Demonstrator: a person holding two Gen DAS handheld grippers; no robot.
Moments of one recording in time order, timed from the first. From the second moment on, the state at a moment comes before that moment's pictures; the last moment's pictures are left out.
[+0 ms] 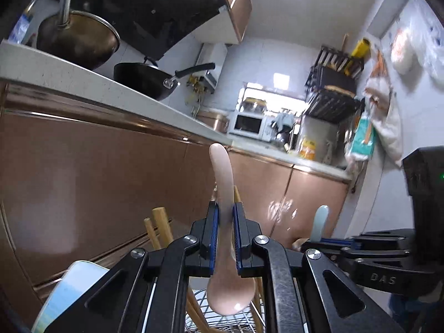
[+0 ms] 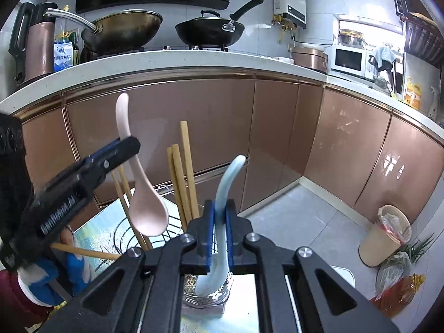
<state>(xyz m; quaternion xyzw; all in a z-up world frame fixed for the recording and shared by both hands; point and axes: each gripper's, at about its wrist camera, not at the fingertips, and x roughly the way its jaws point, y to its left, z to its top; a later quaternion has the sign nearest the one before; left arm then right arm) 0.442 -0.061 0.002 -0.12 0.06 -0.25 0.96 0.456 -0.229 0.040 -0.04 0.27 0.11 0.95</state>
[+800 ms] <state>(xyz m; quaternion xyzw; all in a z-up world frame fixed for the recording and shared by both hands) 0.408 -0.028 0.026 -0.08 0.10 -0.28 0.95 0.439 -0.222 0.052 -0.05 0.29 0.12 0.95</state>
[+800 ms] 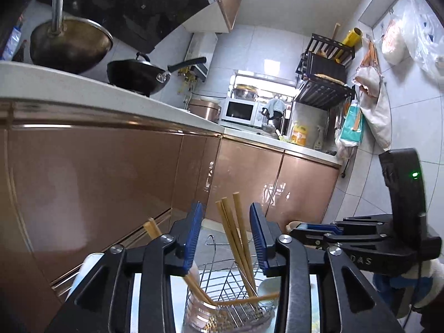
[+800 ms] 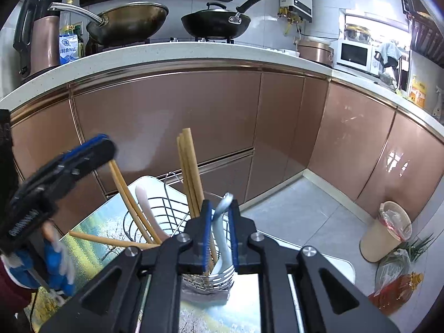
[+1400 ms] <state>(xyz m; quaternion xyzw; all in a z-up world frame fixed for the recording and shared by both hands) 0.391 0.023 -0.030 -0.11 0.38 -0.25 0.88 0.364 -0.197 -0.004 0.01 0.46 0.19 0.87</state>
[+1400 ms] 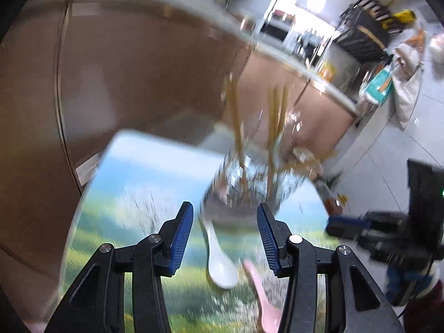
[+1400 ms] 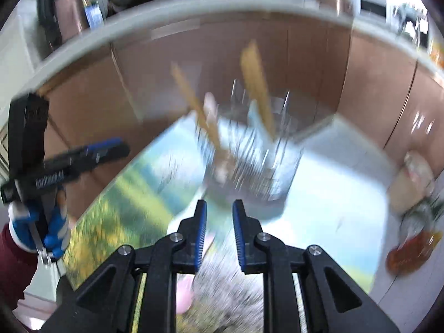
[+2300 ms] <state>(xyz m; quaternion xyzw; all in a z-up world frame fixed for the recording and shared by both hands) 0.451 -0.061 -0.140 -0.02 0.50 -0.20 0.84 0.377 -0.140 -0.125 0.00 0.57 0.21 0.80</state>
